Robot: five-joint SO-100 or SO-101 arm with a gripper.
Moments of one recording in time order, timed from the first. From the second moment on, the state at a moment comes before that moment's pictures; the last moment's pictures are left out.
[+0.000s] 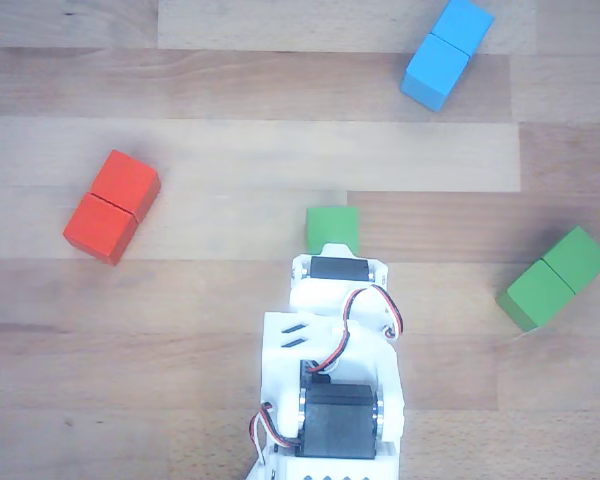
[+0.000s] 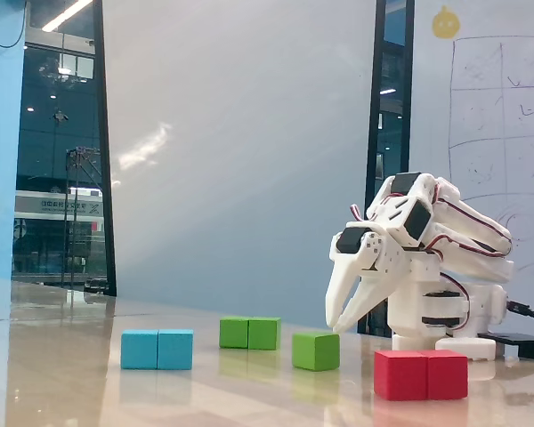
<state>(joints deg) -1.0 195.9 176.7 74.4 -1.0</state>
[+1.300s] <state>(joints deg) 3.8 176.0 166.4 67.1 -1.0</state>
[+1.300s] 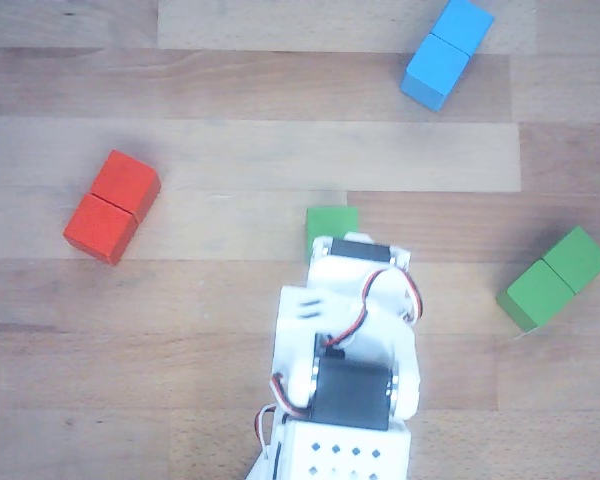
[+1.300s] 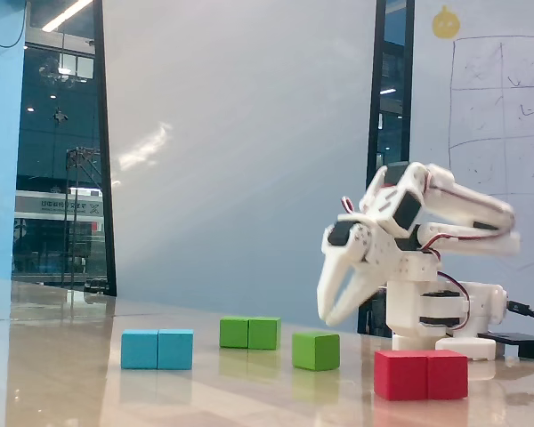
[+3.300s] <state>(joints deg) -1.3 110.7 121.8 80.2 -1.0</state>
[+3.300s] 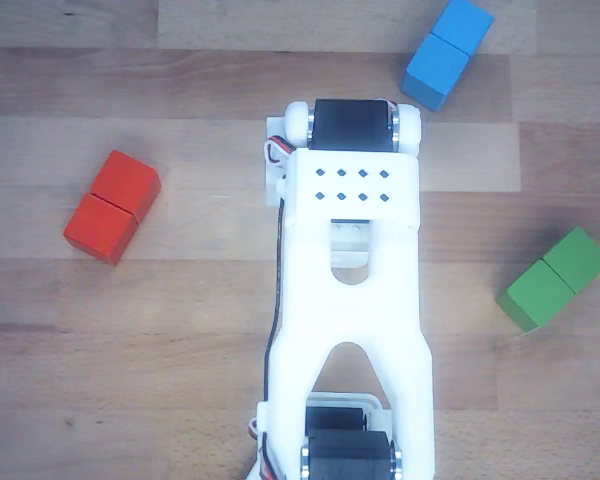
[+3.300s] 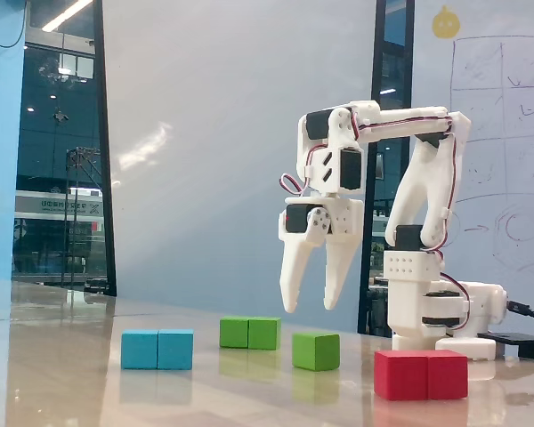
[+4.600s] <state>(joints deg) -1.3 97.1 127.0 69.3 -1.0</state>
